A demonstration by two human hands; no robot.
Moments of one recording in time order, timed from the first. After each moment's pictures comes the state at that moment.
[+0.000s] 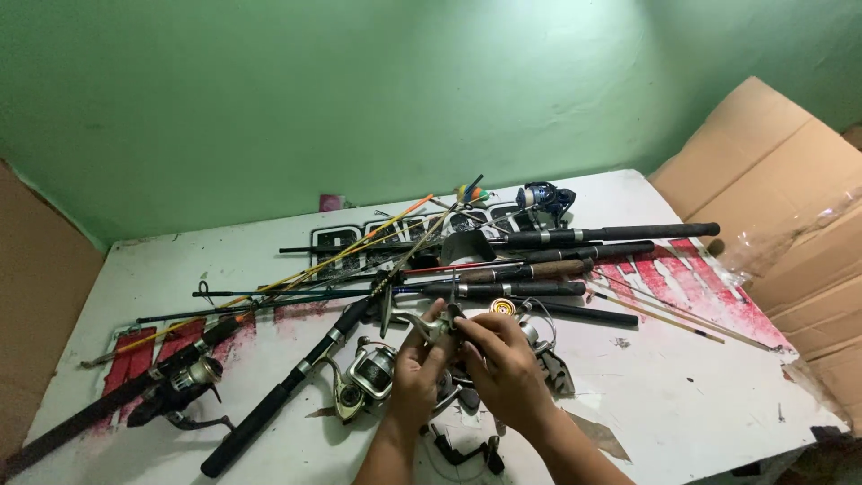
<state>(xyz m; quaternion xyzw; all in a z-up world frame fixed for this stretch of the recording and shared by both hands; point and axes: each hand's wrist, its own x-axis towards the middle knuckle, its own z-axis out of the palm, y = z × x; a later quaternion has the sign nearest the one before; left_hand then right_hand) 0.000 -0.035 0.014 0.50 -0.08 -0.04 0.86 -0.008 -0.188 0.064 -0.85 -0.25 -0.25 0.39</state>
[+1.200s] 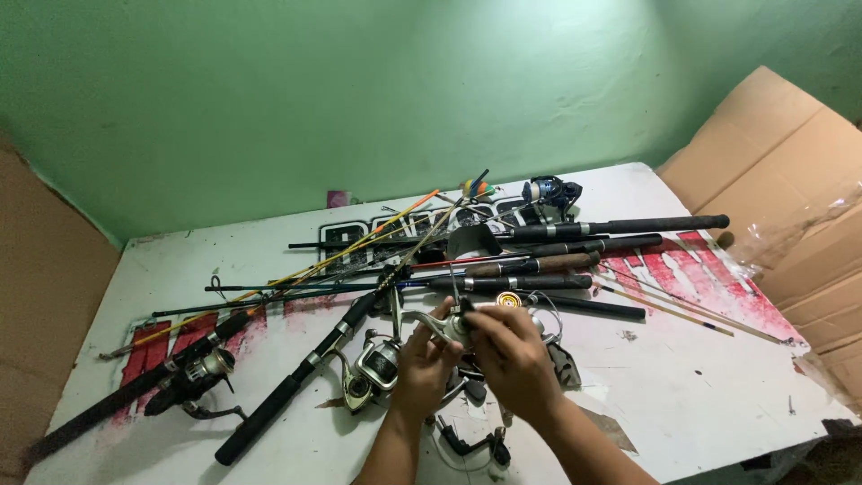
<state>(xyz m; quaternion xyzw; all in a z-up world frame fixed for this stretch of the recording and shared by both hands) 0.002 -0.028 0.001 0.56 -0.20 0.04 0.80 -0.001 -0.191 0.055 -0.84 -0.26 -0.33 0.36</state>
